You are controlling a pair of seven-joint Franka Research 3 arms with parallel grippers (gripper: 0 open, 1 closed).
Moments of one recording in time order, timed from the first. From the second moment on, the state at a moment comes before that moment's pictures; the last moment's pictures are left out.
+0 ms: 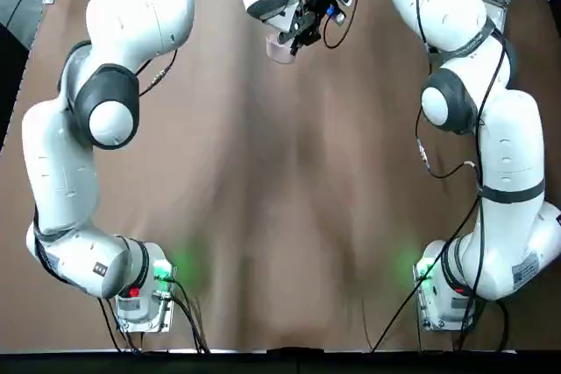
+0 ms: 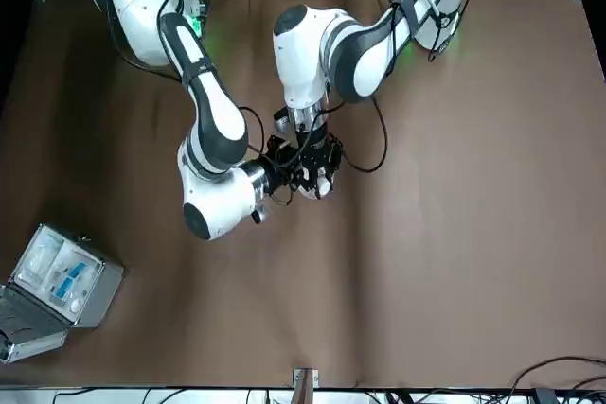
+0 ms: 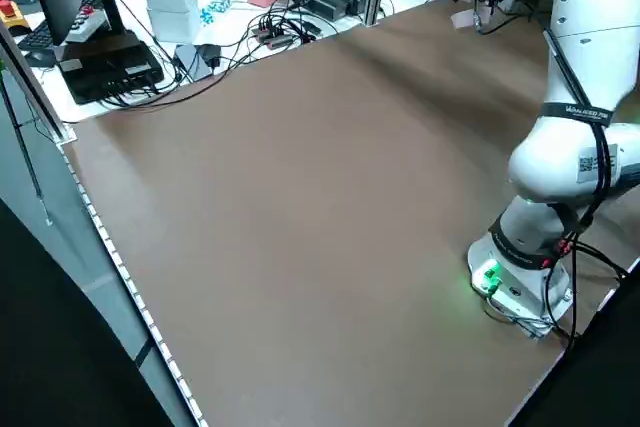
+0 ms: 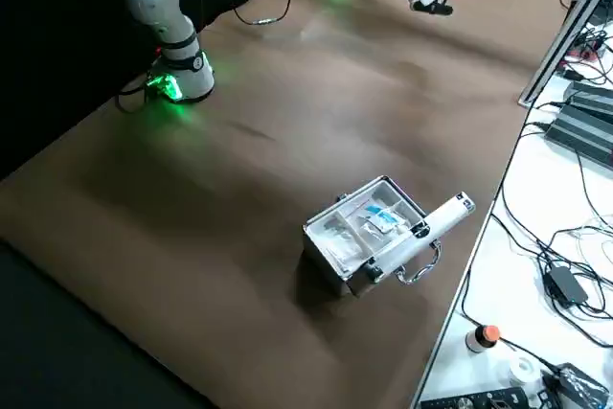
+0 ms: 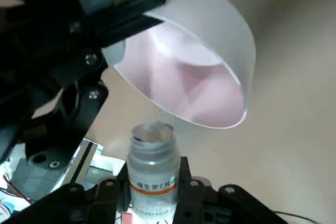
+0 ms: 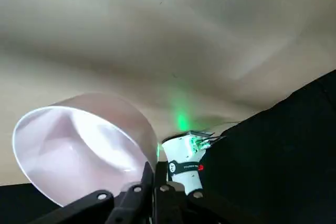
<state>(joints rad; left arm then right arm) -0.41 0.64 -0.60 -1.32 0.88 1.90 1.45 0.45 0.85 0.05 -1.03 0.86 1.54 1.39</state>
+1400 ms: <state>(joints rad) -0.23 0.64 -0.59 -1.33 0.23 1.94 1.49 0.46 0.85 0.05 -1.03 0.85 1.50 1.37</state>
